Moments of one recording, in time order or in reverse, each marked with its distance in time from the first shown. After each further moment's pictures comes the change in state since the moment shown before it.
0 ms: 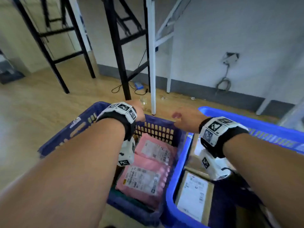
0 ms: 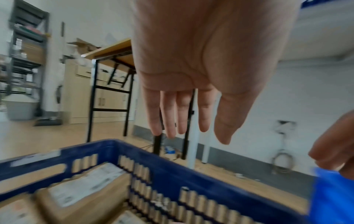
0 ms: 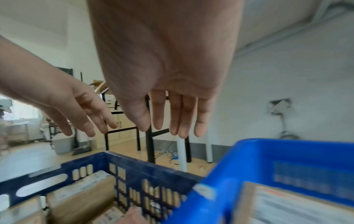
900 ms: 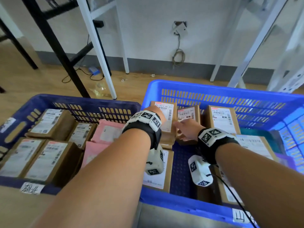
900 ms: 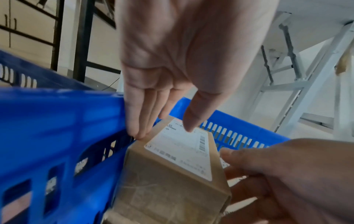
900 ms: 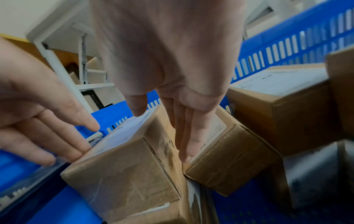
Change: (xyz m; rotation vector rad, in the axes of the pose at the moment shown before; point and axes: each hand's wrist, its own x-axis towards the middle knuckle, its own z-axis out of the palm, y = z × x) left_hand -0.013 0.200 0.108 -0.140 -0.201 0.126; right_hand -0.093 0.151 0.072 0.666 -0.050 0.626
